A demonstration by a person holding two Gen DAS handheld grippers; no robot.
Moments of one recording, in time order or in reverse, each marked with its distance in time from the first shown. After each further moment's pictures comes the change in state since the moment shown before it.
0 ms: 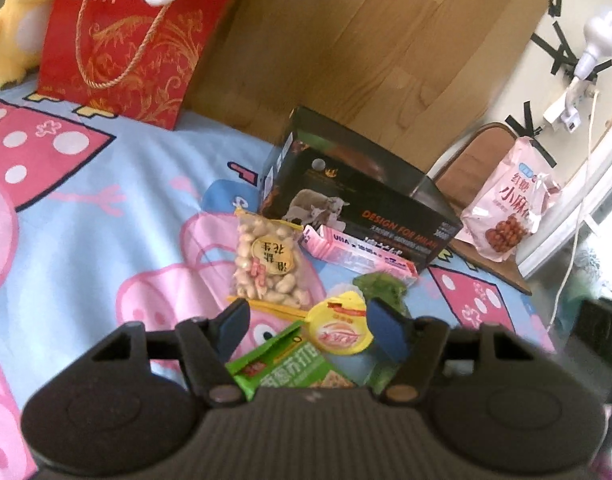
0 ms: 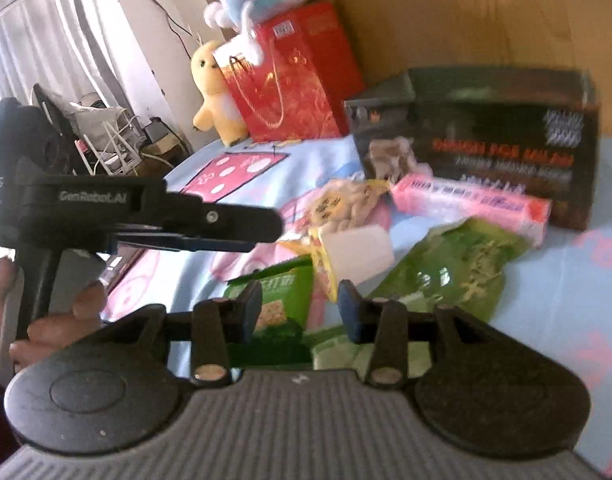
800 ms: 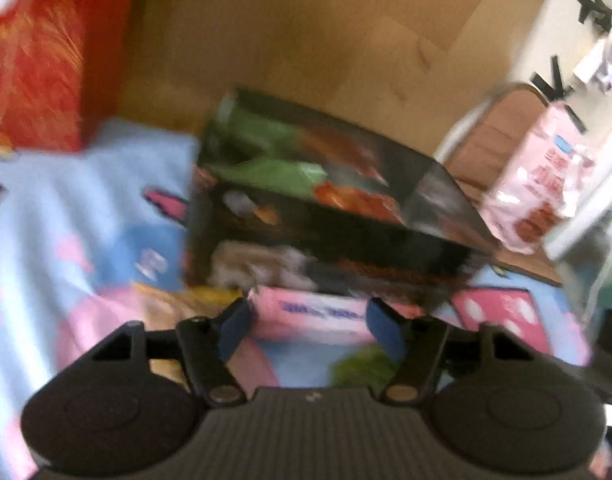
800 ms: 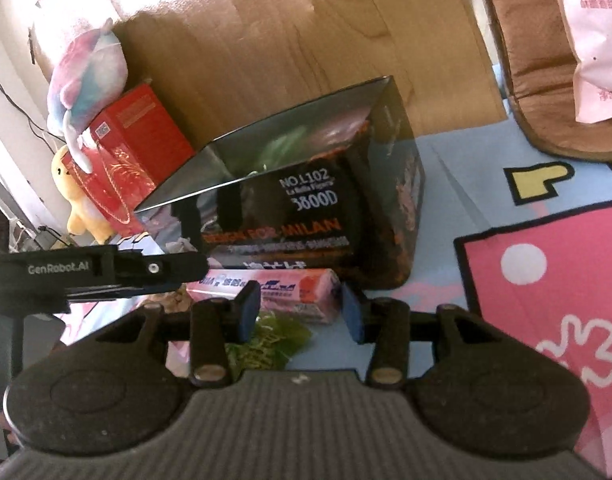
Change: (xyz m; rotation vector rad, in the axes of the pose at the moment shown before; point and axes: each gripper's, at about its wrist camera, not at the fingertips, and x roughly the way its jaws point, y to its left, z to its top) left arm 0.116 -0.039 0.049 0.087 0.113 0.035; right arm 0.015 -0.105 0.024 0.283 -0.079 -0.182
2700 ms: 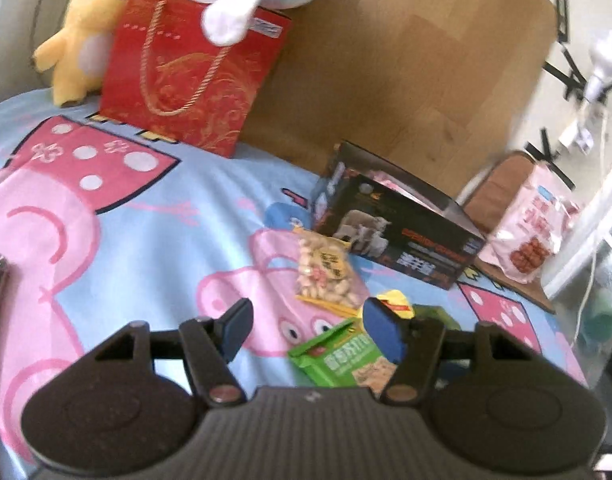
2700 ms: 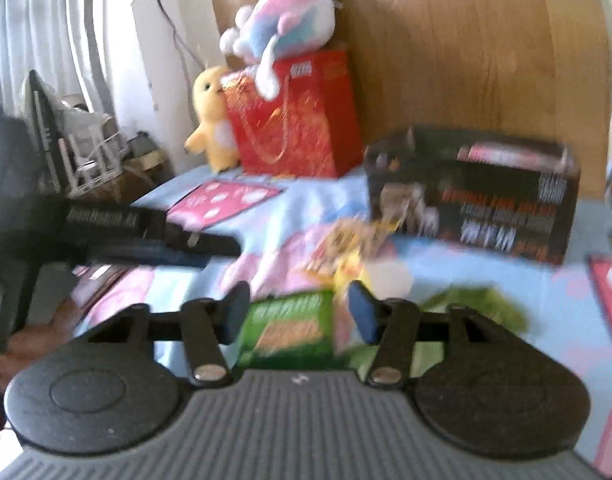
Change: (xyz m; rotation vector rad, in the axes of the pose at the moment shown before) left arm -0.142 0.053 -0.093 -0.098 -0.227 0.069; right arm -0.052 0.132 -0.084 -0.350 0.035 0.099
